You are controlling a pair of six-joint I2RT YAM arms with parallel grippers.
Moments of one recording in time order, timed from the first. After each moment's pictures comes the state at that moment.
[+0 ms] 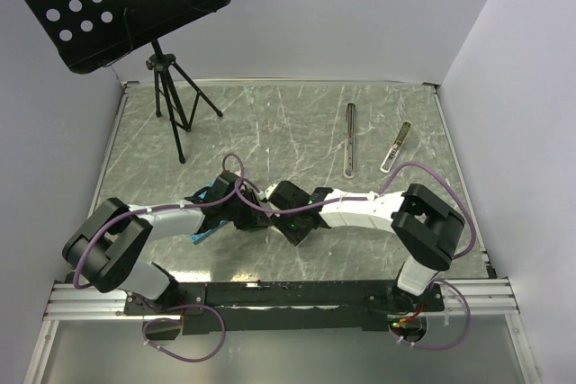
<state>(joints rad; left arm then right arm) -0.64 1.45 0.53 0.10 0.29 -0.96 1.01 1.67 0.96 -0.46 0.01 0.15</state>
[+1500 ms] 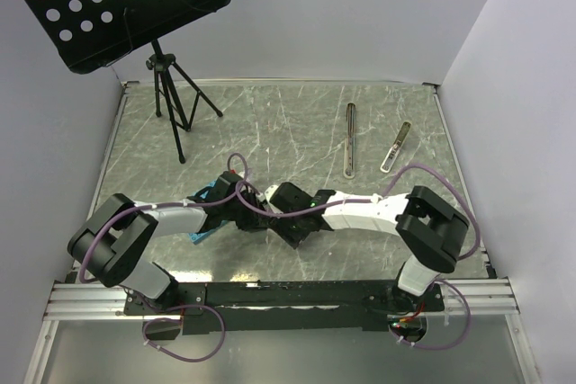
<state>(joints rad) -0.64 1.49 0.53 0.15 0.35 -0.92 1.02 1.65 0.94 -0.42 0.03 0.10</state>
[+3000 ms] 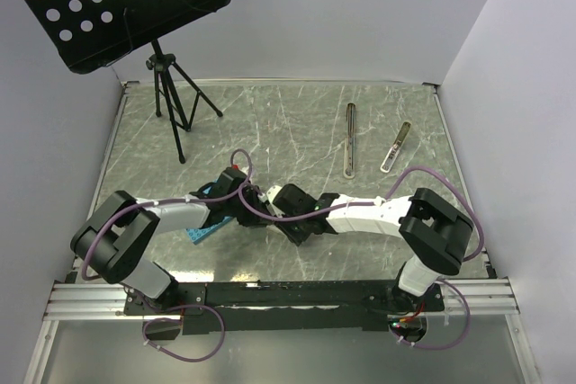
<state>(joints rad) -0.64 1.51 0.58 0.11 0.32 -0.86 1.02 1.62 0.88 -0.36 0.04 0.10</state>
